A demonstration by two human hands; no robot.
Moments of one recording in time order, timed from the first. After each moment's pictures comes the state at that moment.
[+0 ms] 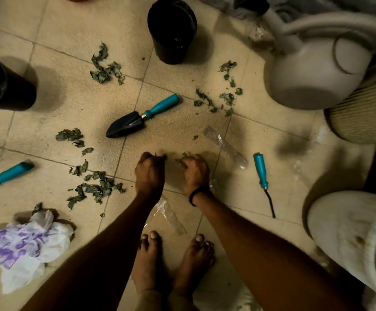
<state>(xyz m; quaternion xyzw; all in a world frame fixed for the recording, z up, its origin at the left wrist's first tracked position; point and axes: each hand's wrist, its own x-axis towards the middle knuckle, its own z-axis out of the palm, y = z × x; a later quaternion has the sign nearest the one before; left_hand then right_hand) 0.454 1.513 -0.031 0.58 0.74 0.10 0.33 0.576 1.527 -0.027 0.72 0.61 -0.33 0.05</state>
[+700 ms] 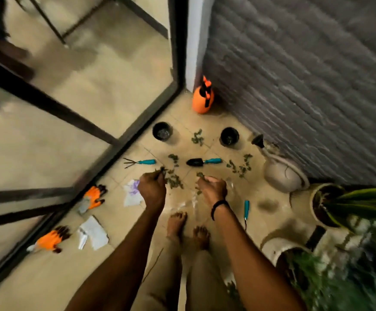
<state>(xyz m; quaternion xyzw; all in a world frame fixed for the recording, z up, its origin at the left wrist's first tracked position) 0.307 1.443 0.516 0.16 0.89 0.33 0.27 0.457 1.521 0.529 0.72 0.31 -0.61 -0.11</state>
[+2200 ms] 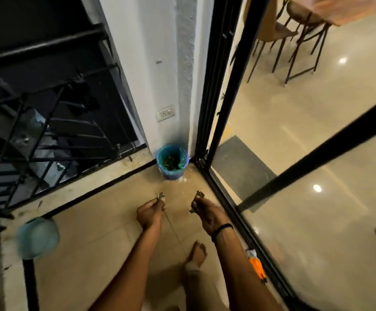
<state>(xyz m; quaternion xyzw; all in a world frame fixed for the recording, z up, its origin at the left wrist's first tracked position) 0.074 0.333 0.688 -0.67 0.41 0.57 -0.24 -0.049 0.432 0.684 0.26 0.51 -0.67 0.46</state>
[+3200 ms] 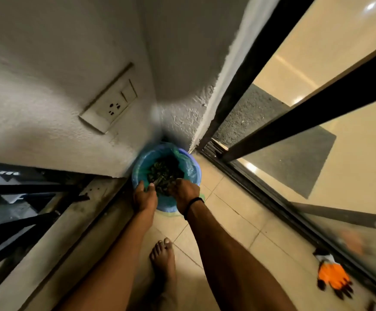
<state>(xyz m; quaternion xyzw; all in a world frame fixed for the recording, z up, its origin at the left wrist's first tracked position) -0.162 -0.064 0.179 -0.61 0.61 0.50 0.07 -0.241 0.027 0.224 0.43 0.50 -0.64 0.39</state>
